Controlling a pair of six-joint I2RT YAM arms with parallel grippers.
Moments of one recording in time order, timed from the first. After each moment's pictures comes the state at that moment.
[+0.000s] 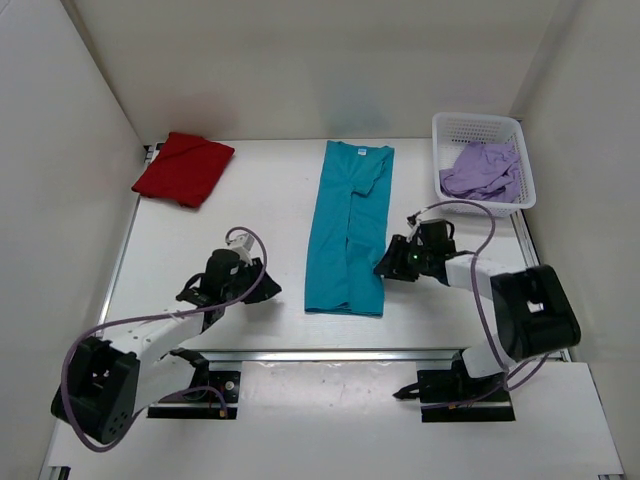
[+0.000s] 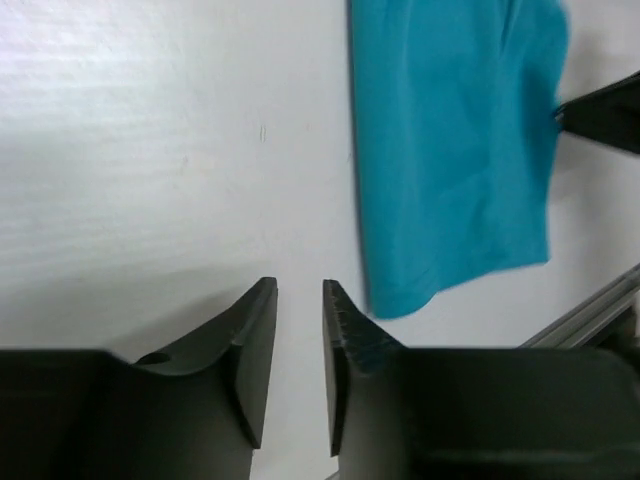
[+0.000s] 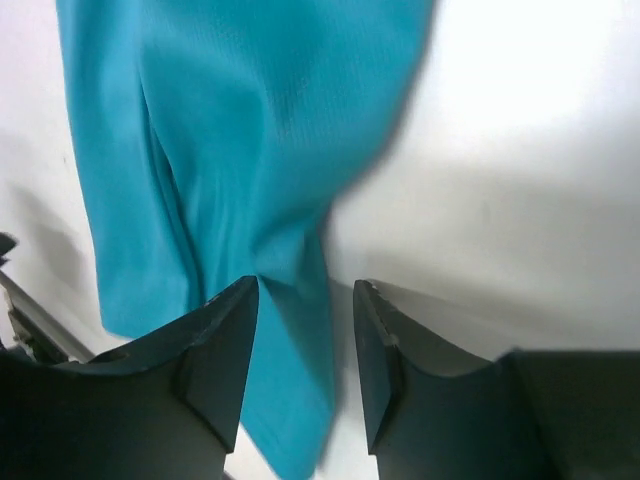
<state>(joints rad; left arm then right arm) -0.40 1.05 0.35 0.07 0.23 -0.62 0.24 1.55 0.64 0.04 -0.47 0.51</state>
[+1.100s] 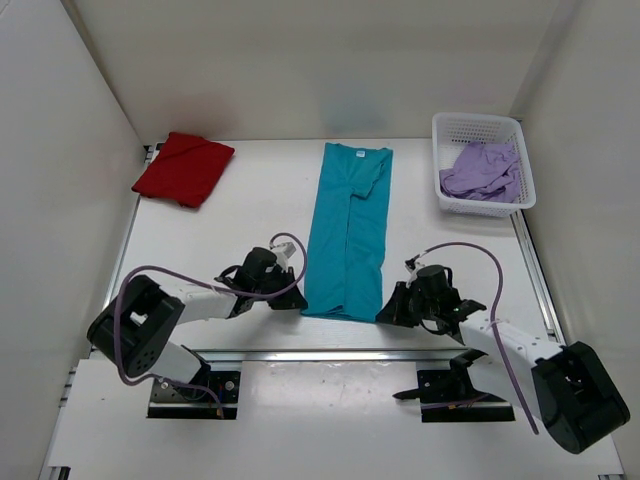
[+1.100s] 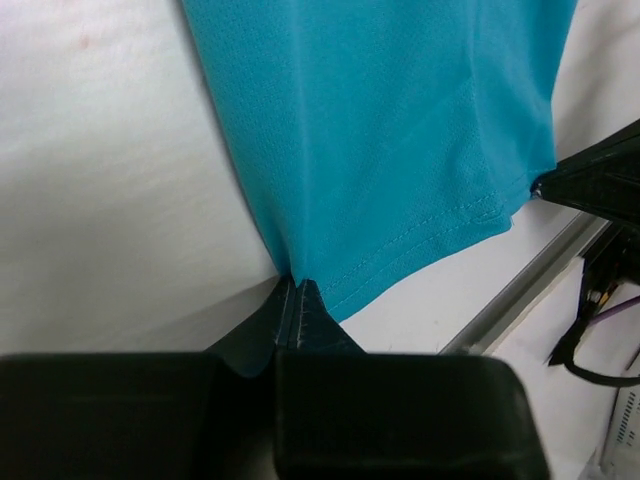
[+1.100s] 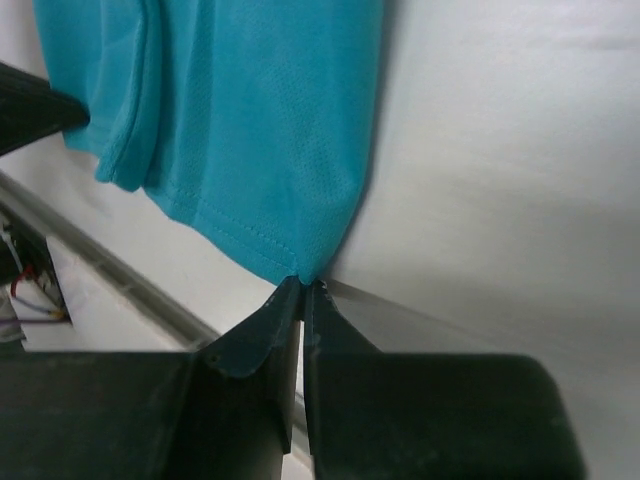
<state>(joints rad) -0.63 1.46 0.46 0.22 0.35 -0.62 0.44 1.03 0.23 -0.03 -0.40 0.69</state>
